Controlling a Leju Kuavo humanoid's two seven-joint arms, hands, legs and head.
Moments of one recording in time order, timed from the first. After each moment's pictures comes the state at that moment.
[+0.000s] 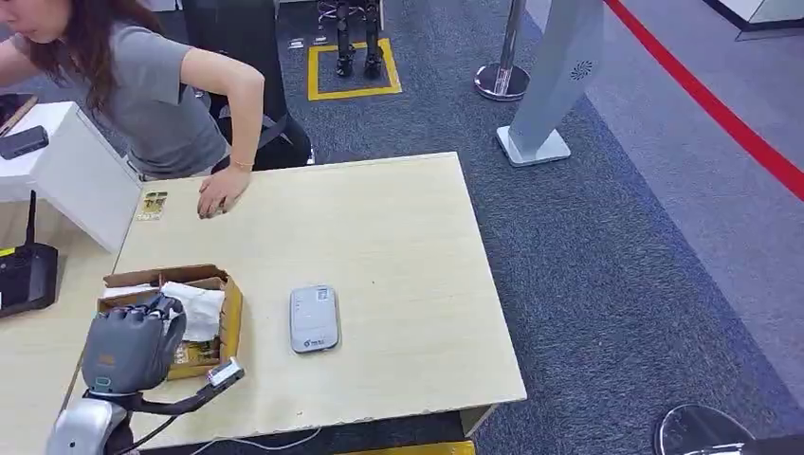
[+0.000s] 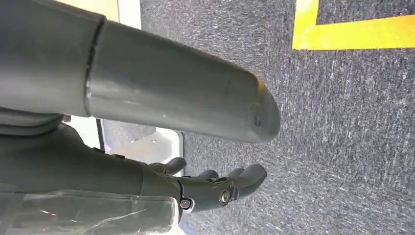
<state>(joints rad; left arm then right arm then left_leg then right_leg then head) 0.01 0.37 -0.25 -1.65 -1.39 0.38 0.11 -0.08 0.10 -1.01 -0.21 1.48 -0.19 0.16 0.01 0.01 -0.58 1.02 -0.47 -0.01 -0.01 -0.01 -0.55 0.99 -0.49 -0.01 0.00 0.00</state>
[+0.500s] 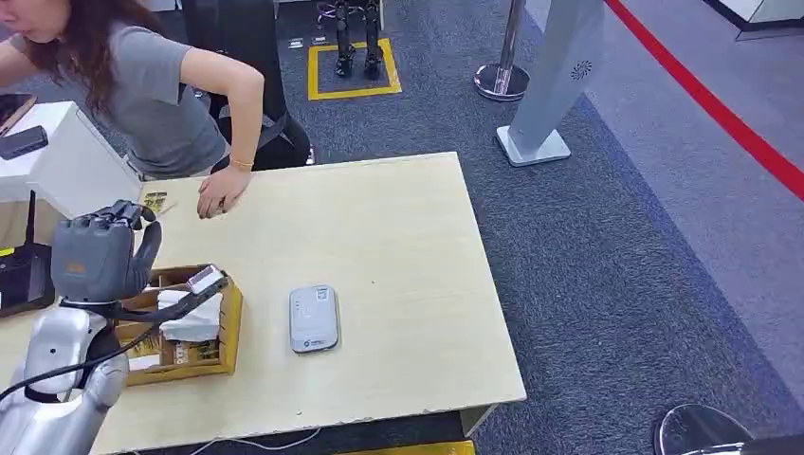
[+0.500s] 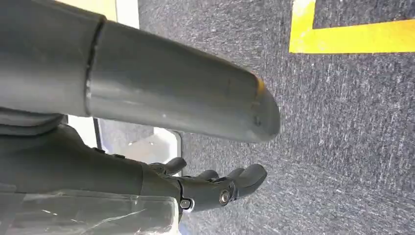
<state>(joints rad) -0.33 0.37 -0.26 -1.50 -1.33 0.34 0.10 -0.09 0.10 -1.01 -0.21 1.49 -0.19 0.16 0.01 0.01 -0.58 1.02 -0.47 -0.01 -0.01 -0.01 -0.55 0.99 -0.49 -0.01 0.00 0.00</state>
